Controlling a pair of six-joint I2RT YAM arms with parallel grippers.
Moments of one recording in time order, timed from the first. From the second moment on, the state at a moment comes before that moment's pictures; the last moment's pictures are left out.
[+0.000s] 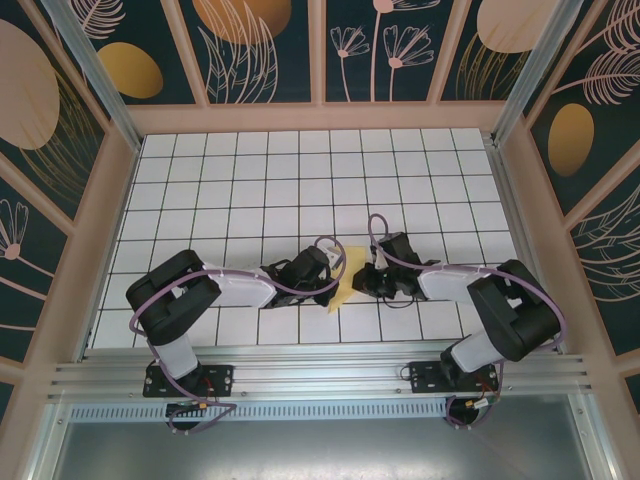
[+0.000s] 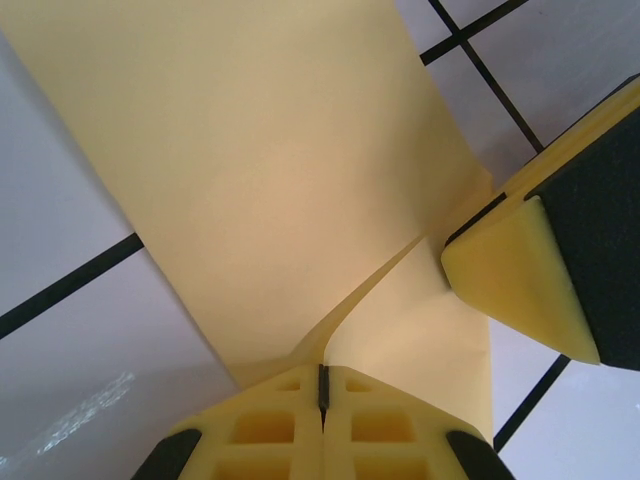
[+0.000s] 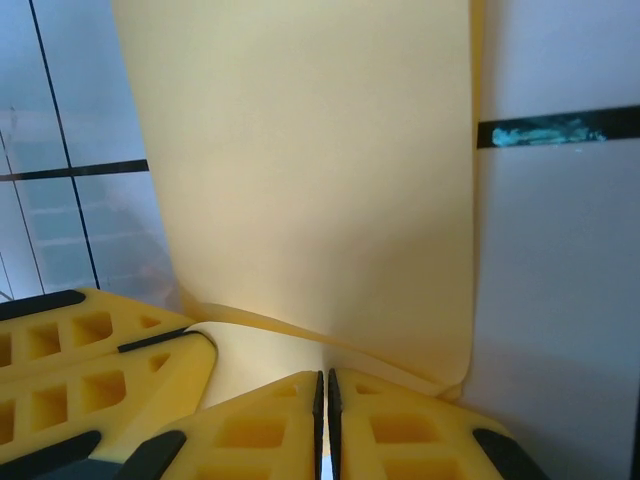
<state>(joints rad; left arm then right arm) -0.94 1.76 0.76 0.14 0.08 -0.44 0.56 1.48 0.50 0.01 -0.44 0.78</state>
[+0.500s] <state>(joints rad) -0.94 1.76 0.76 0.14 0.08 -0.43 0.49 1.46 0.50 0.02 -0.47 0.78</state>
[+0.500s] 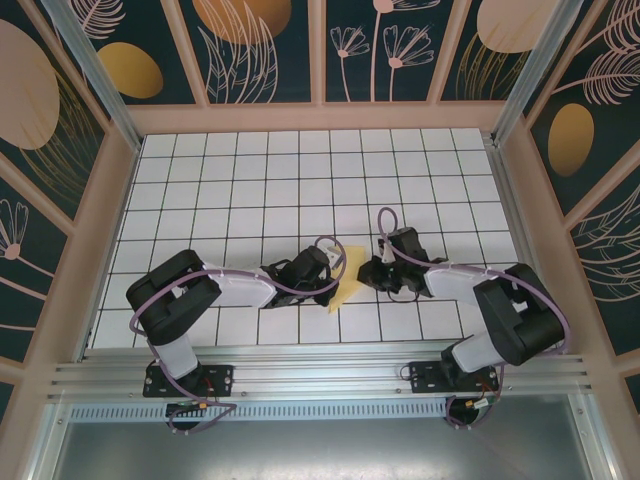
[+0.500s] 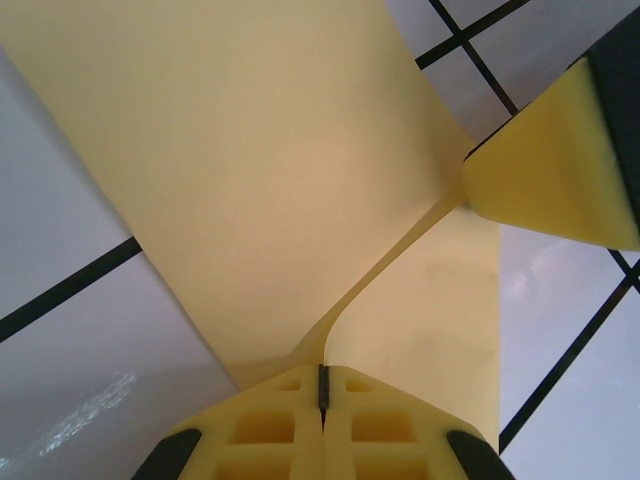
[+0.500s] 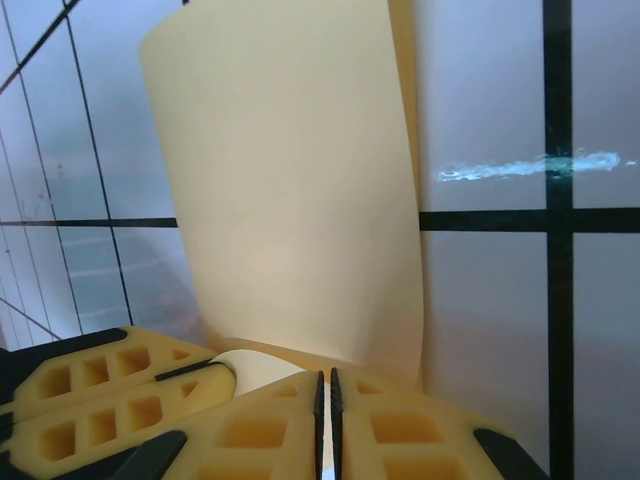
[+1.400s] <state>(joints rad) -0.94 1.76 0.76 0.14 0.08 -0.43 0.44 1.47 0.49 0.01 -0.45 0.78</state>
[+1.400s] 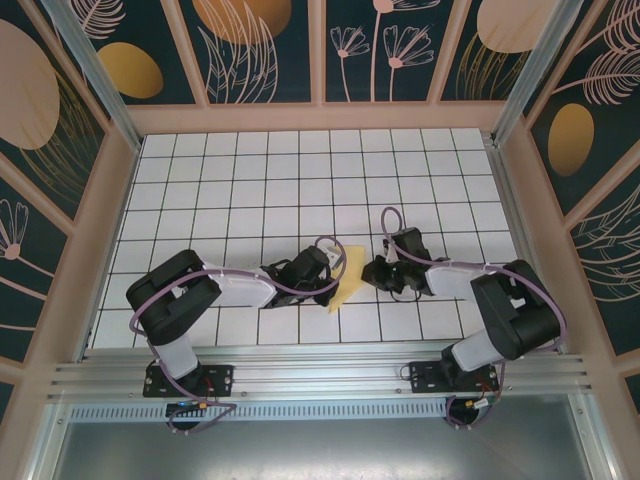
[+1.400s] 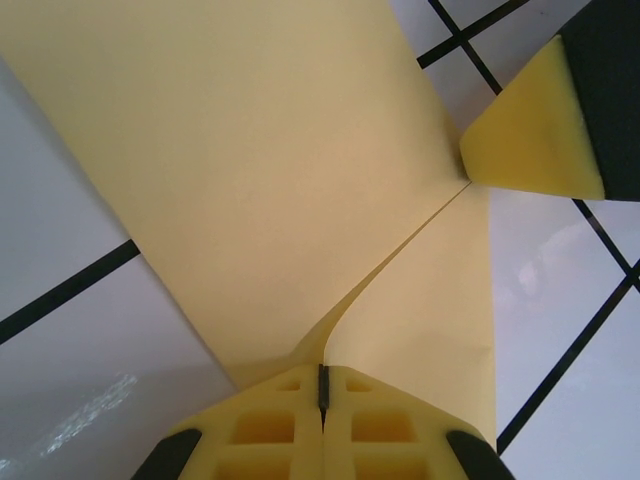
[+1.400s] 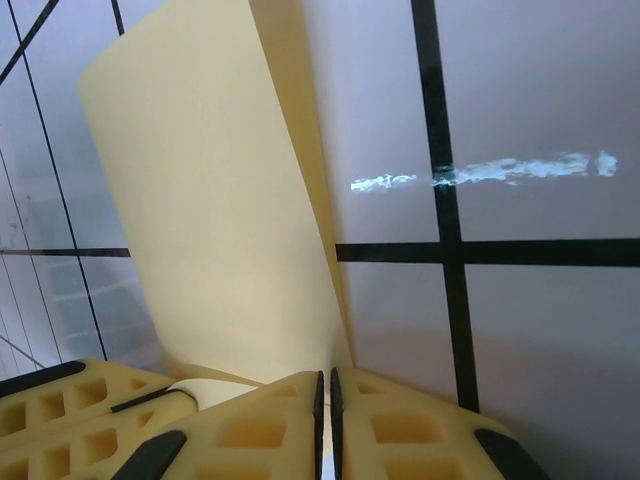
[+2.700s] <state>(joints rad) -0.94 1.76 0.77 0.14 0.08 -0.43 0.67 1.43 0.40 0.21 -0.44 0.97</state>
